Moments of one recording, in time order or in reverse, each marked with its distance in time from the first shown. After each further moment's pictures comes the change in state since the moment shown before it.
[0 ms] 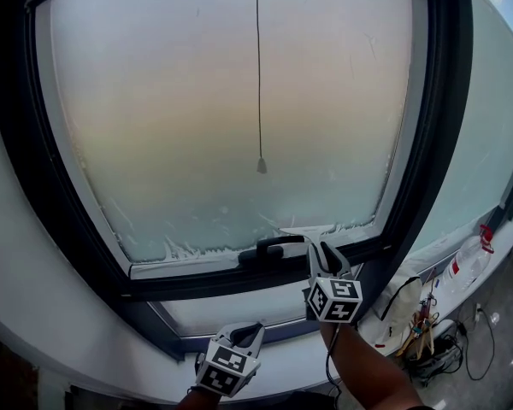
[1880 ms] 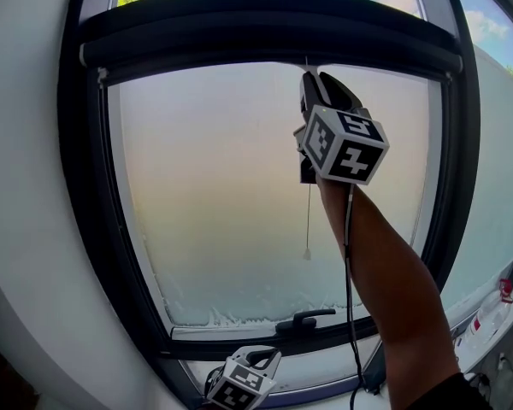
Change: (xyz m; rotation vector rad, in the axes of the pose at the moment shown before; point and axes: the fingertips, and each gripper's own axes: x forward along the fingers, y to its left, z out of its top) left arm -0.059 0.065 0.103 0.148 -0.068 0.073; right arm 0.030 0.192 0.558 -0.158 -0.800 0.207
